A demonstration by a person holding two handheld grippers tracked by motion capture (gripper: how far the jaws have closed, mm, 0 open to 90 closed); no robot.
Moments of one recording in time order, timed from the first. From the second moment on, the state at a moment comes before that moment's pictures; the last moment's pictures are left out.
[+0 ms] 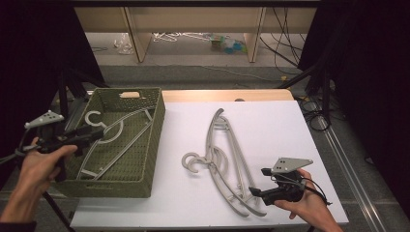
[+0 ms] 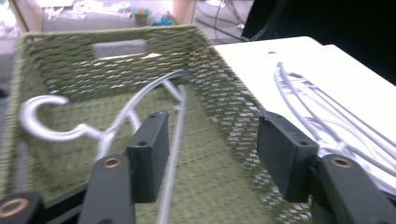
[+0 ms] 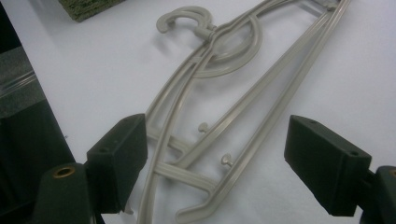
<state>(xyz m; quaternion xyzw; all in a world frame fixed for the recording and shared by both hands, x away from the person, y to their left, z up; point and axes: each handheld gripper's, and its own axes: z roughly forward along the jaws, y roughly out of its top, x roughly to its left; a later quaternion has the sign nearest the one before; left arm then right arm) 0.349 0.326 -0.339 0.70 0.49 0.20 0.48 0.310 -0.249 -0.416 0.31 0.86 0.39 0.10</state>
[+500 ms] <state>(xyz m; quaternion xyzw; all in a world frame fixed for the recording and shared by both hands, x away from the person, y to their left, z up) 0.302 0.230 -0.372 0.70 0.40 0.15 0.57 0.310 -0.244 -0.420 0.32 0.85 0.40 0.10</state>
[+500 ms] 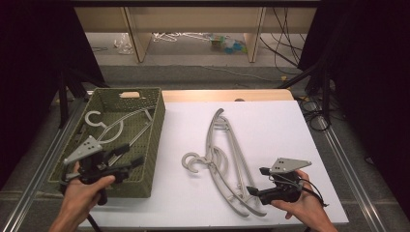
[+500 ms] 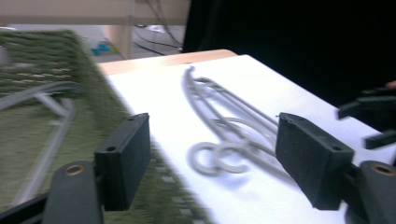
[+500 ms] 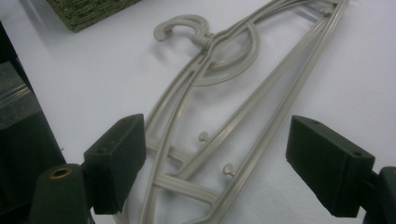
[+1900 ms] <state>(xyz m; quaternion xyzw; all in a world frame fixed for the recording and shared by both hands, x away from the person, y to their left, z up) 0.268 0.183 -0.433 0.74 0.34 0.13 0.56 0.313 -0.214 -0.432 0.29 0.86 0.41 0.10</state>
